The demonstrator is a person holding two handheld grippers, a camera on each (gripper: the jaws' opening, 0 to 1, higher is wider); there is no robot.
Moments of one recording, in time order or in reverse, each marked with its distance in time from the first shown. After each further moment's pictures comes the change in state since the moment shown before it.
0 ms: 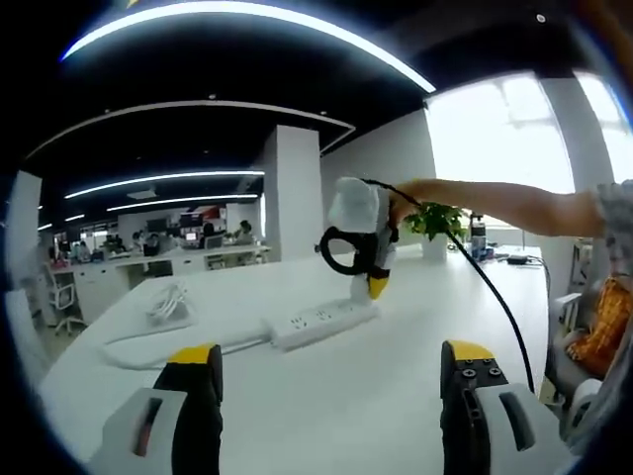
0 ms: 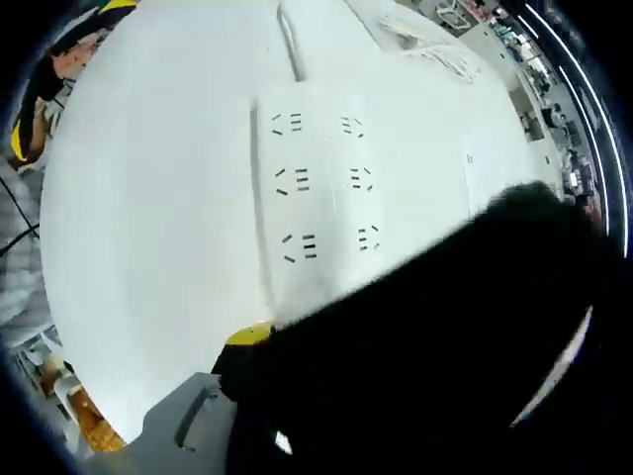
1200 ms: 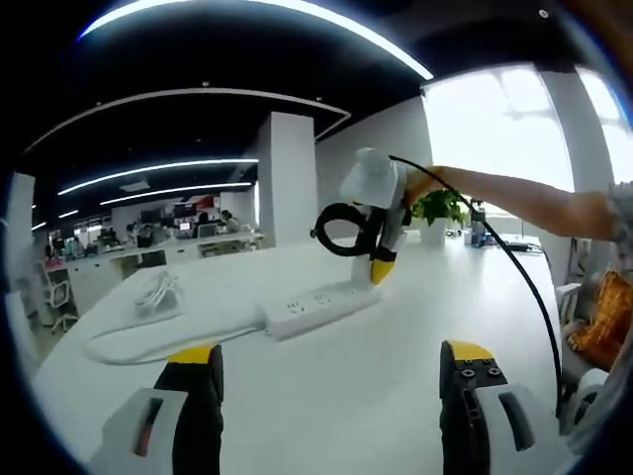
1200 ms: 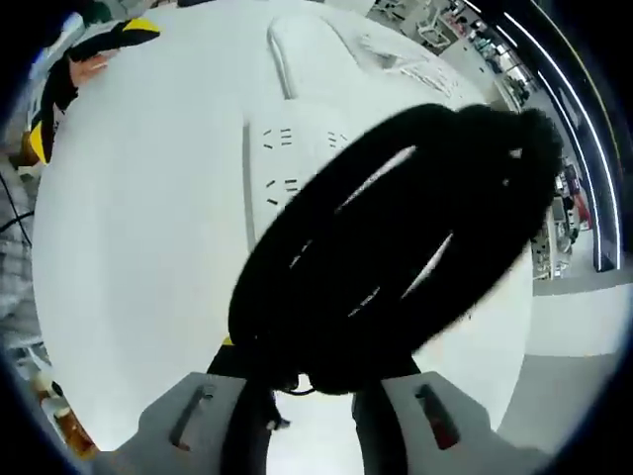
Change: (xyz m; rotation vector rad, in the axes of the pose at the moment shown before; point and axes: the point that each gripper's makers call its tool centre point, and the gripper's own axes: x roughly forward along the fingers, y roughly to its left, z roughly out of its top) left arm 0.033 0.009 -0.018 0.010 0.062 -0.029; right arm -0.002 -0.007 0.007 0.031 -0.256 -0.089
